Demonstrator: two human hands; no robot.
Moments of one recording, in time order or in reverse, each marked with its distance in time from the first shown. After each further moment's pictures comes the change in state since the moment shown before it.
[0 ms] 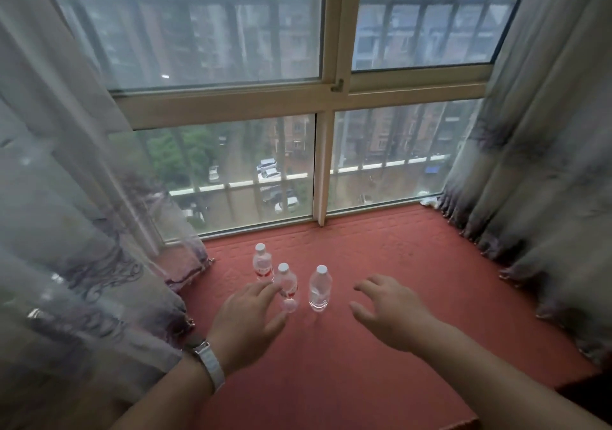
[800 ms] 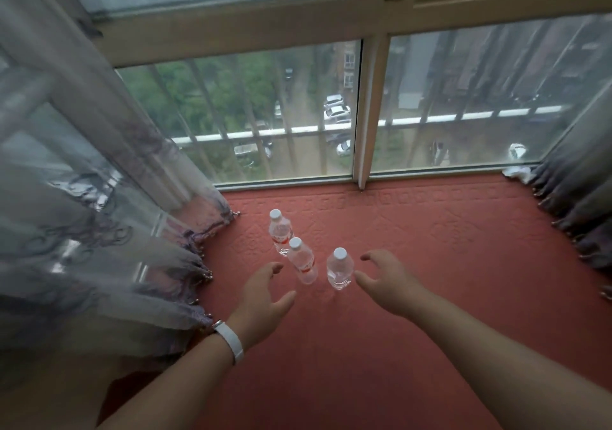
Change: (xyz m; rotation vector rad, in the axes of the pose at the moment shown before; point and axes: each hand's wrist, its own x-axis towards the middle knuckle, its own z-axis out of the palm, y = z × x) left_hand 0.077 0.002 0.103 -0.495 0.061 -0.539; right_hand 0.163 0.085 0.100 0.483 -0.151 -0.025
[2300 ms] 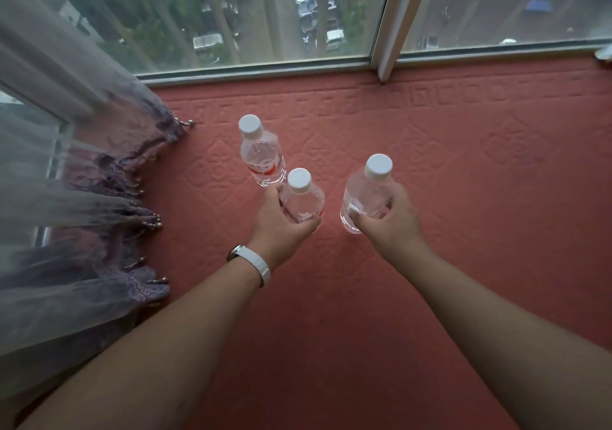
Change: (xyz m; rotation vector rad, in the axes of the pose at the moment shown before) left_hand 0.164 -0.129 0.136 -0.399 -0.054 -0.123; right_hand 0.125 0.067 0.151 0.443 0.258 0.242
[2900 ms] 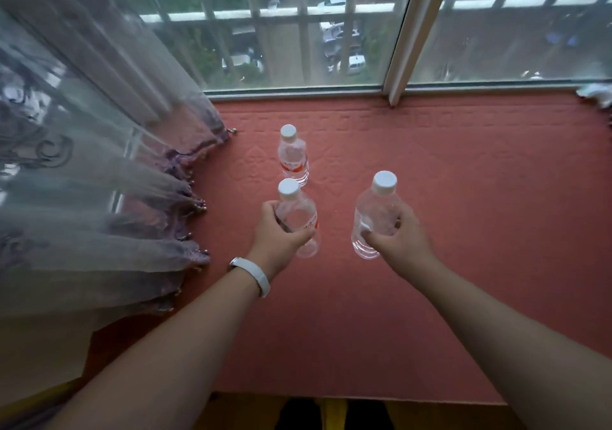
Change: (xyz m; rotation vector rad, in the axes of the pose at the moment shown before) left_hand -0.103 0.045 -0.054 -0.072 0.103 -0.131; right_hand -0.087 -0.042 -0.043 0.008 -0.142 0.057
